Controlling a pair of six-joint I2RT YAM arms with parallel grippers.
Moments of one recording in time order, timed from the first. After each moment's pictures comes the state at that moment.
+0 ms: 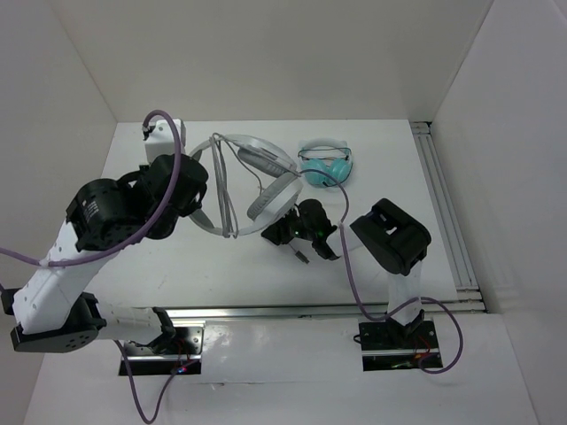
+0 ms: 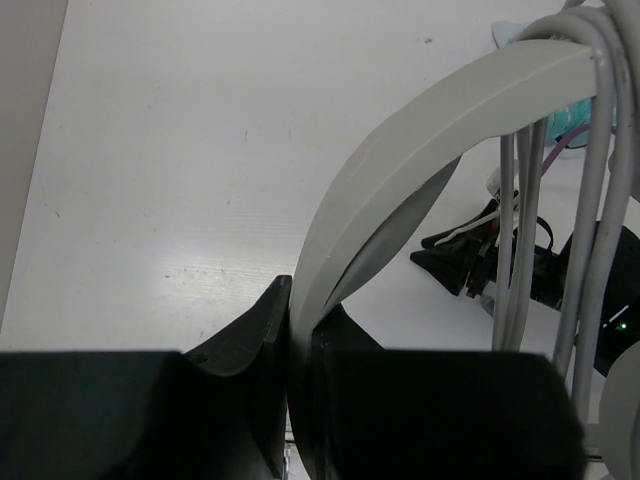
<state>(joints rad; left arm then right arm) -0.96 1.28 1.97 -1.49 -0.87 -0.71 0.69 1.94 0.74 0.84 -0.35 0.30</state>
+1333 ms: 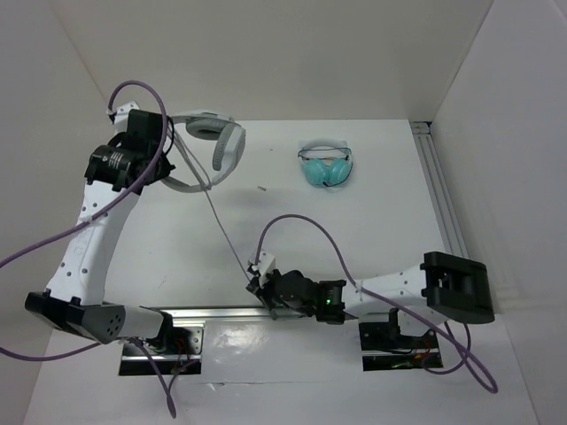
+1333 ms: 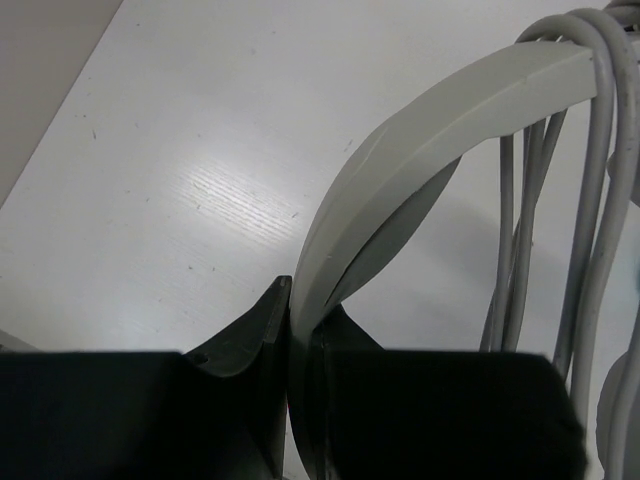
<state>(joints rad) -0.25 1.34 1.73 -1.17 -0.56 -0.63 1.37 1.46 0.58 0.50 0.29 0.23</state>
